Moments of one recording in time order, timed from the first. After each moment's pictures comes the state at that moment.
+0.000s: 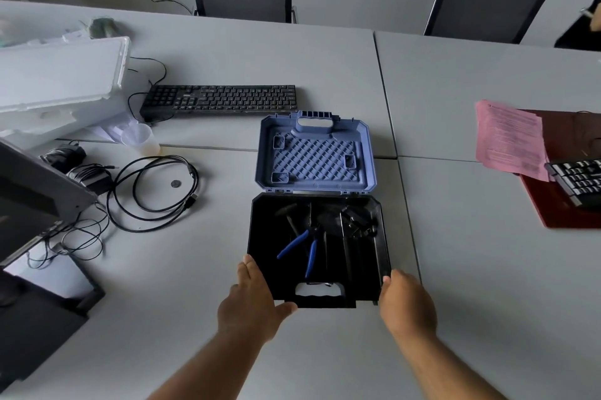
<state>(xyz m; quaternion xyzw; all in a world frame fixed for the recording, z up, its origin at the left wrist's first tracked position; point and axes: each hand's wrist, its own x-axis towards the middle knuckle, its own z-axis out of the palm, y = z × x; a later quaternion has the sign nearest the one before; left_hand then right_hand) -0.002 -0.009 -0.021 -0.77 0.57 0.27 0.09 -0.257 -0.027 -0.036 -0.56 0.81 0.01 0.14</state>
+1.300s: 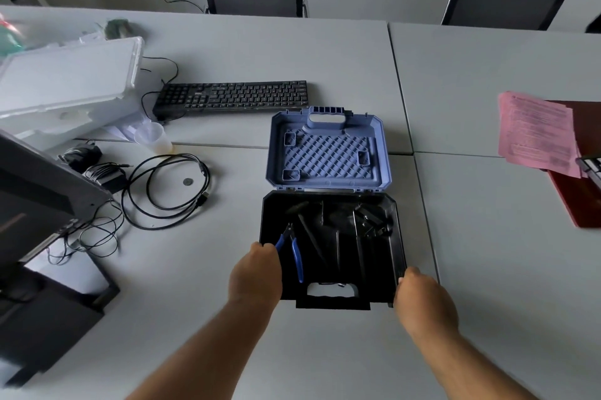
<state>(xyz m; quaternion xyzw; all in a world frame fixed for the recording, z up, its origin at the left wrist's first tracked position) 0.008 -0.053 -0.024 -0.76 0.61 0.20 0.08 -0.261 -0.034 -0.033 -0.59 0.79 0.08 0.16</state>
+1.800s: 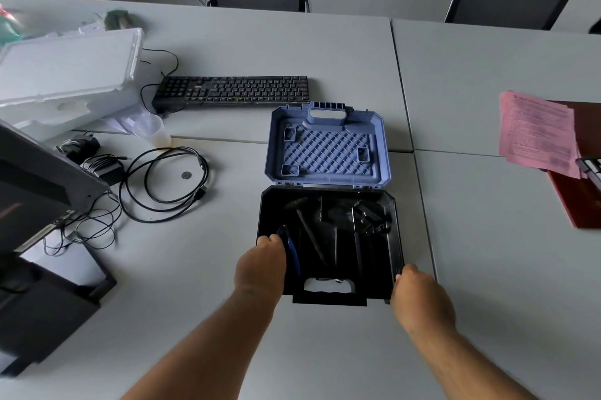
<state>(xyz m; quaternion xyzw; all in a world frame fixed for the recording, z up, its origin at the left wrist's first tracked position) -0.006 -0.058 -0.025 -0.74 0.64 0.15 0.12 -0.263 -0.034 -0.035 -0.59 0.79 0.07 0.16</state>
